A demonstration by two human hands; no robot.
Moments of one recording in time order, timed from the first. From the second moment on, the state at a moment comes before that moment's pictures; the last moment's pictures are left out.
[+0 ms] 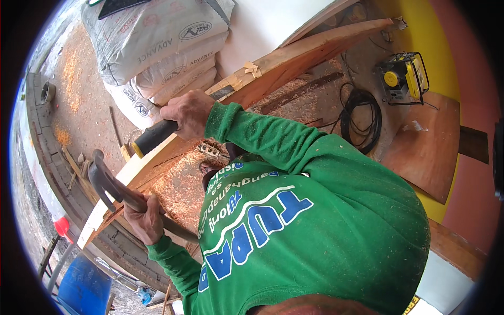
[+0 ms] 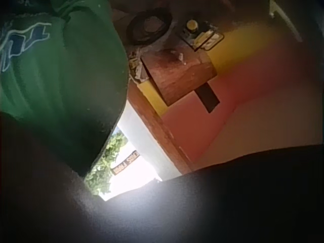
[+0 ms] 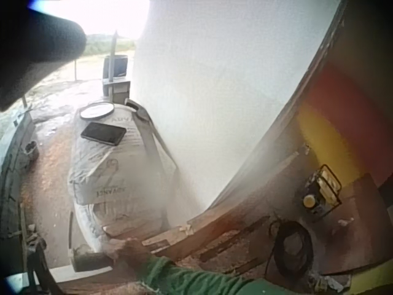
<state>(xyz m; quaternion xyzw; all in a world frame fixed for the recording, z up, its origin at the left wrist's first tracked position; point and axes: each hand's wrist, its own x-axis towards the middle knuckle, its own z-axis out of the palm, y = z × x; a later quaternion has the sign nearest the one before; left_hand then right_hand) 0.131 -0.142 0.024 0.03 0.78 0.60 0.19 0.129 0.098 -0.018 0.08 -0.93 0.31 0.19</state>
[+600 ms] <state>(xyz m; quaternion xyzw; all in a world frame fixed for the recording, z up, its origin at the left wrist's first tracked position) 0.117 -0.124 0.018 0.08 0.81 0.54 0.23 0.132 0.123 -0.005 0.05 -0.90 0.38 0.23</state>
